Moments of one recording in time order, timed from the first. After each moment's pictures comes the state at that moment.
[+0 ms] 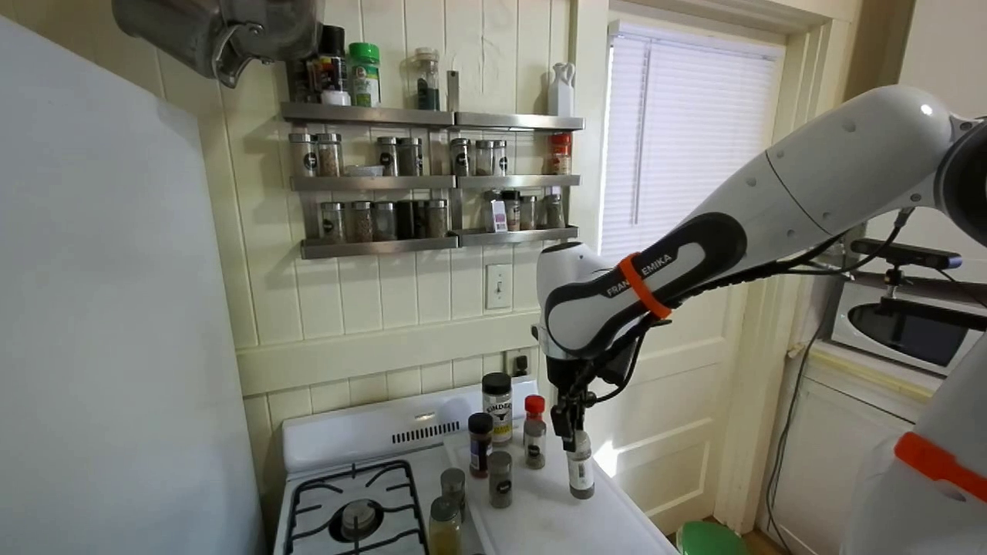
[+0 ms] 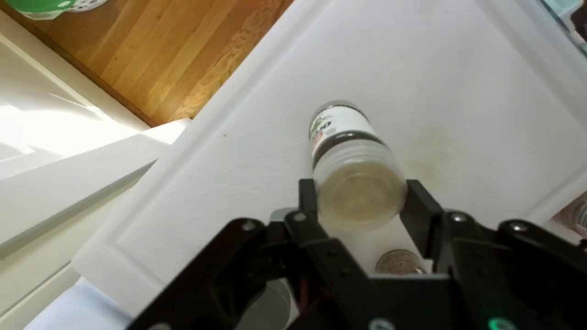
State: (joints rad) arm 0.08 -0.28 -0.01 -2.51 -0.11 2.18 -0.30
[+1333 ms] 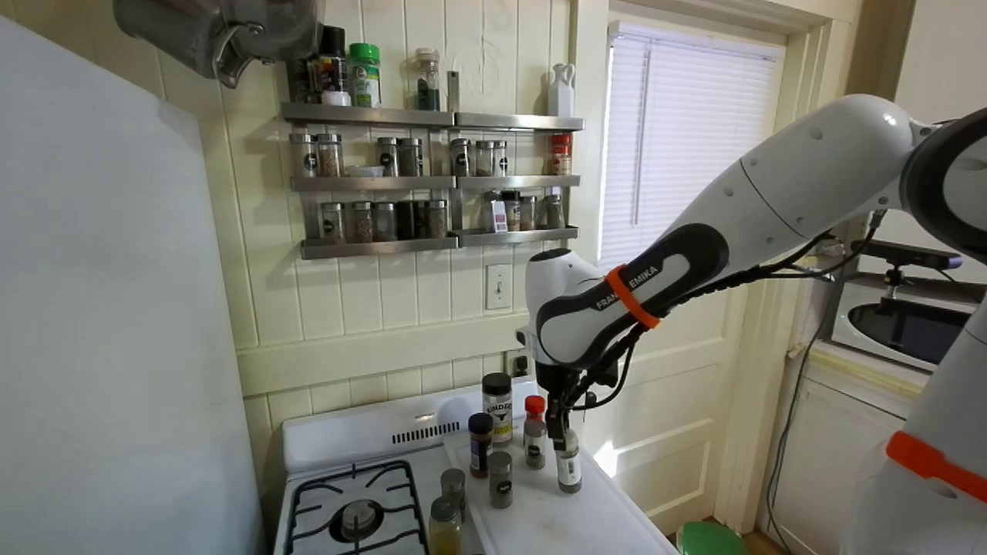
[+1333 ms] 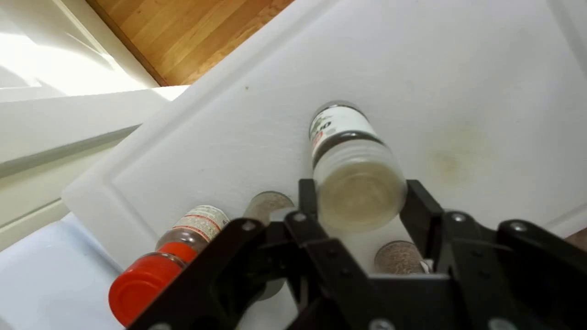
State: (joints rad) arm 0.09 -0.22 0.00 -2.49 -0.17 2.25 -0.42
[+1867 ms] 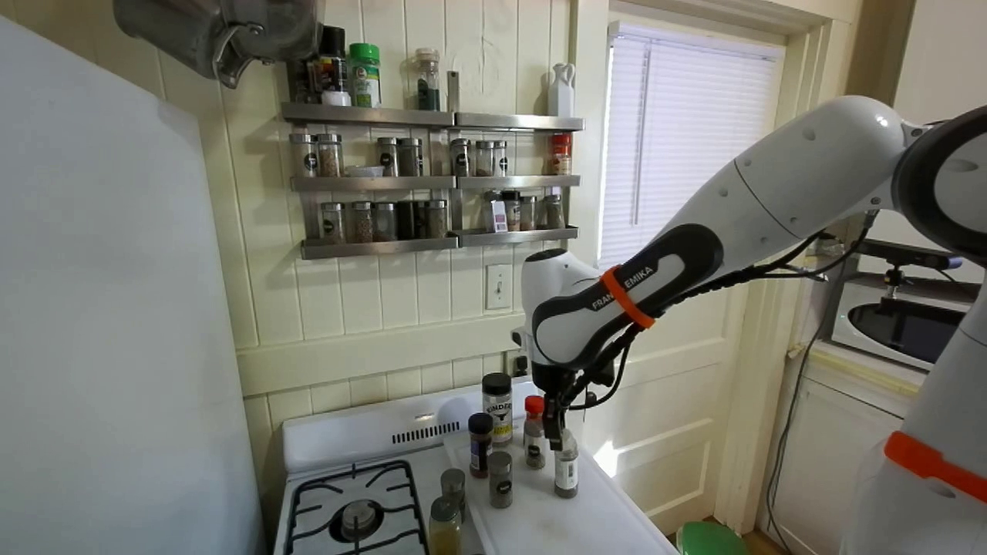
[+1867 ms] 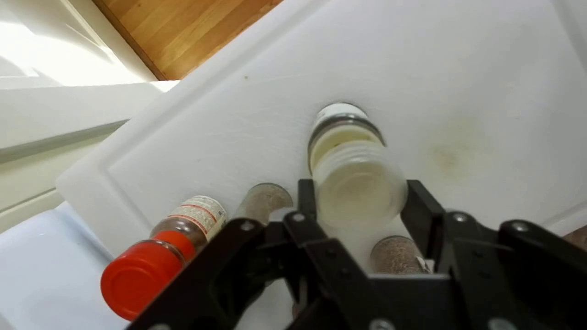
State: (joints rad) arm 0.09 -0.20 0.01 -2.47 -0.17 2.25 -0.44
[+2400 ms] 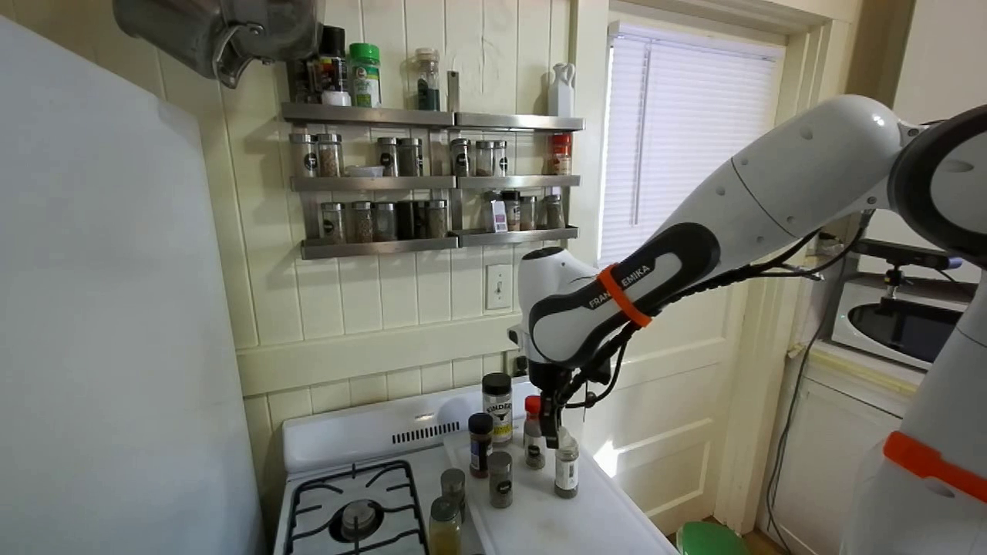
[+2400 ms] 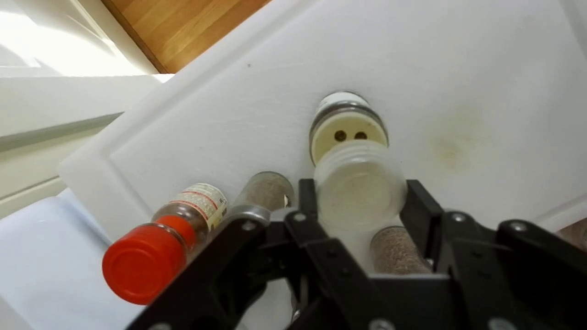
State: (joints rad) arm 0.09 -0.19 0.01 -2.46 -0.17 2.25 -0.44
